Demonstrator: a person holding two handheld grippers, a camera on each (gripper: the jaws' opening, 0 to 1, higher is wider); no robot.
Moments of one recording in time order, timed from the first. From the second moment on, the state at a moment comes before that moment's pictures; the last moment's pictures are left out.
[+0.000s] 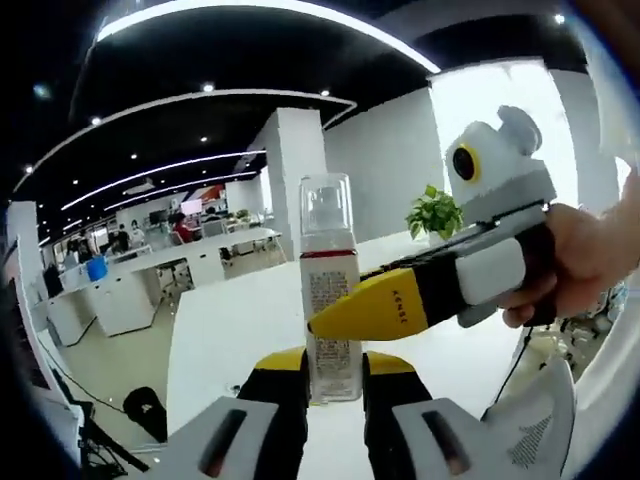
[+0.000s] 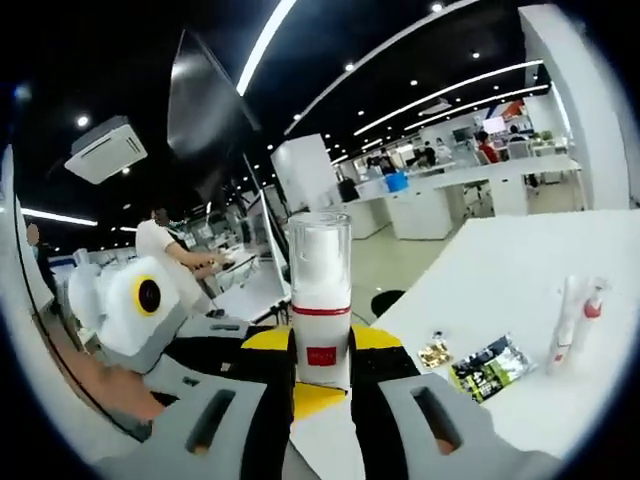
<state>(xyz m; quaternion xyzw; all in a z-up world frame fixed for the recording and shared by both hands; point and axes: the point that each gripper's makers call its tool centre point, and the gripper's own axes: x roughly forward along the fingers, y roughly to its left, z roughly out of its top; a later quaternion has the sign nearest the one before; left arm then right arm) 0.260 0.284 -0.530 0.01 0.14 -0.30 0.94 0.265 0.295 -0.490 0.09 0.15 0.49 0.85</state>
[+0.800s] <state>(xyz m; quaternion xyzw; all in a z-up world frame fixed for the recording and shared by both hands) 0.216 0.254 -0.510 -0.17 0.14 -0.50 0.84 0.227 0.288 -0.467 0.05 0.17 0.64 0.74</state>
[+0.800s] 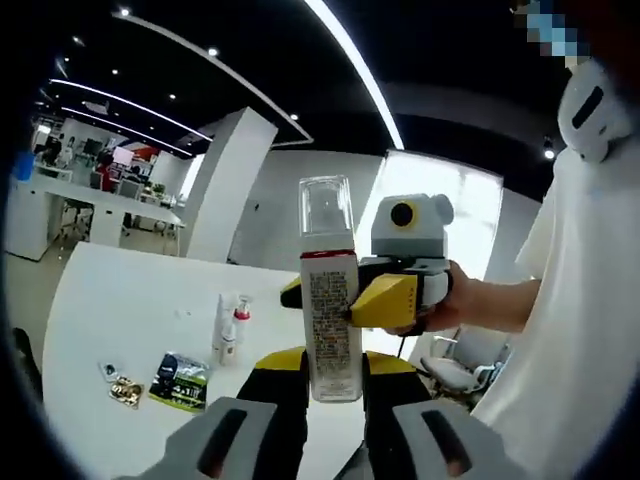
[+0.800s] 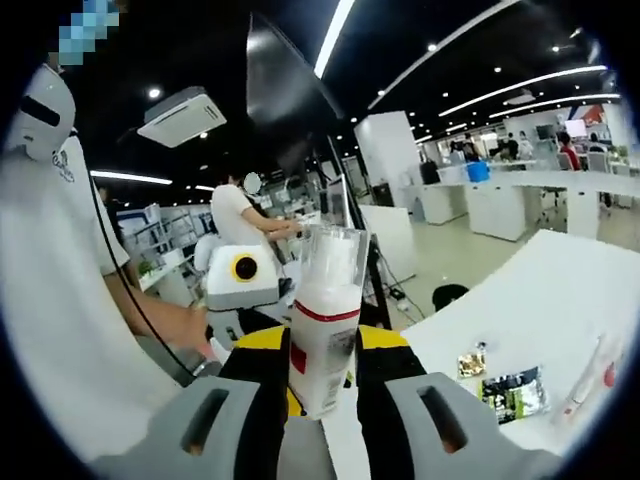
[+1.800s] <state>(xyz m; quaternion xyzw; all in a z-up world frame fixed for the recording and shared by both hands) 0.221 0.271 -0.564 -0.01 0.17 -0.42 0.89 0.242 0.266 -0.493 0.03 0.18 0.60 0.78</state>
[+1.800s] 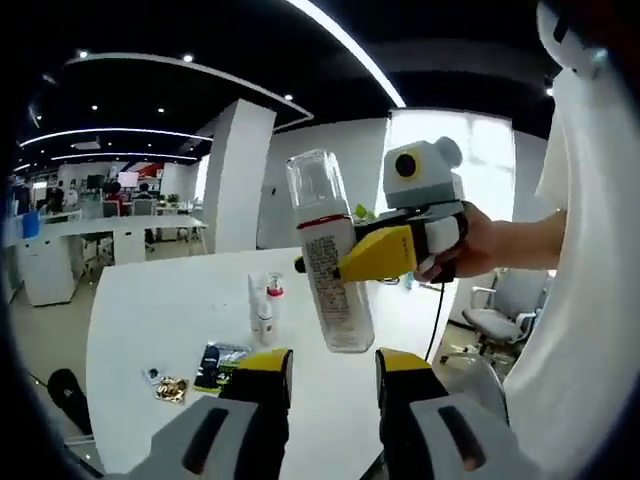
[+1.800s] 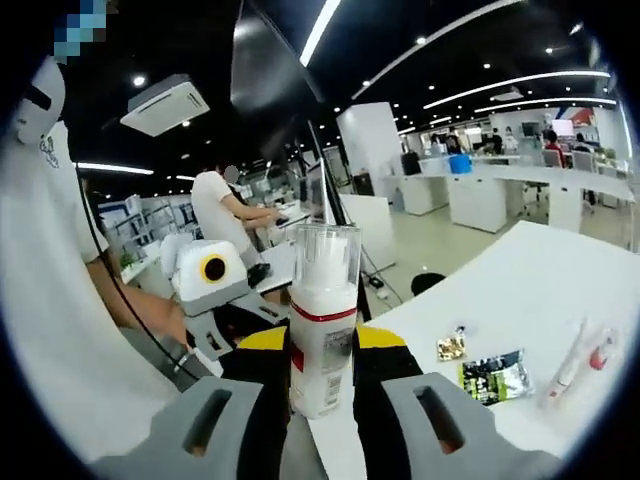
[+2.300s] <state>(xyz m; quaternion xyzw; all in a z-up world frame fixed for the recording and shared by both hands) 0.208 0.322 -0.676 0.17 0.25 -0.32 0.90 0.279 0.225 -0.526 0.02 0.17 0.52 0.84</state>
